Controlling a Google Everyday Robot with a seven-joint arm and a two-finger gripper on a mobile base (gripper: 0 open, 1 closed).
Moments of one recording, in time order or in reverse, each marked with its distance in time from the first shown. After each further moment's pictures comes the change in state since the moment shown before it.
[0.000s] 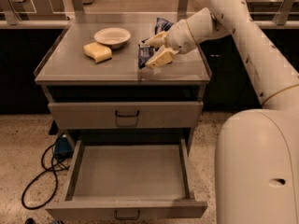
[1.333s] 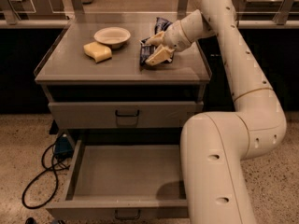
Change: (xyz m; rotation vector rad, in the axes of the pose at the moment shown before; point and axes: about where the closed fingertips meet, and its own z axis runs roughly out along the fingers) arm 0.041 -0.055 0.020 0.060 0.075 0.023
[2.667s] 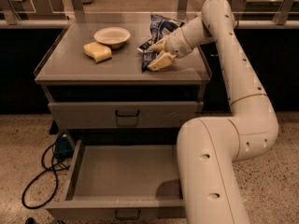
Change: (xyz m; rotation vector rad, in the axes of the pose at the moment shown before) arm 0.025 0.009 0.008 -0.046 0.004 0.050
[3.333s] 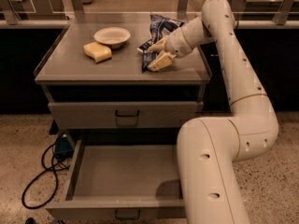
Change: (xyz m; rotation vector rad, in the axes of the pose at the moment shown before) arm 0.000 0.000 0.000 0.000 0.000 0.000
